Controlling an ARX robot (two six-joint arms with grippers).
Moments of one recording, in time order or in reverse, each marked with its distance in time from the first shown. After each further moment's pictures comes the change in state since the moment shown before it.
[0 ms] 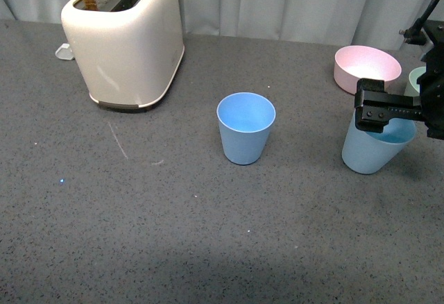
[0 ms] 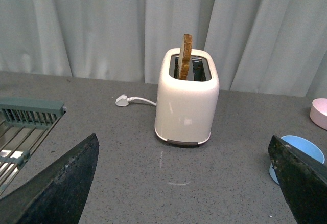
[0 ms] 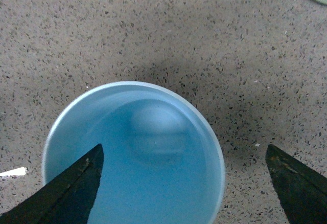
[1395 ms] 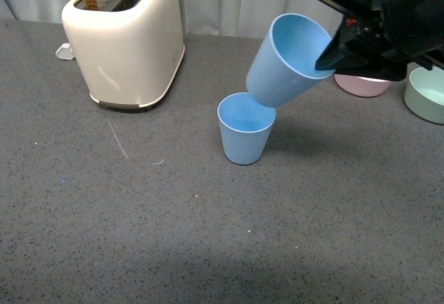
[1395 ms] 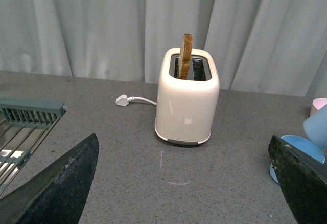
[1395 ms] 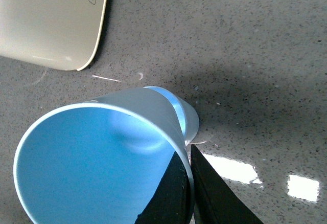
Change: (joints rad) left arm 0.000 0.000 0.000 0.000 0.000 0.000; right arm 0.170 -0.152 0.116 -0.108 -0.330 0.180
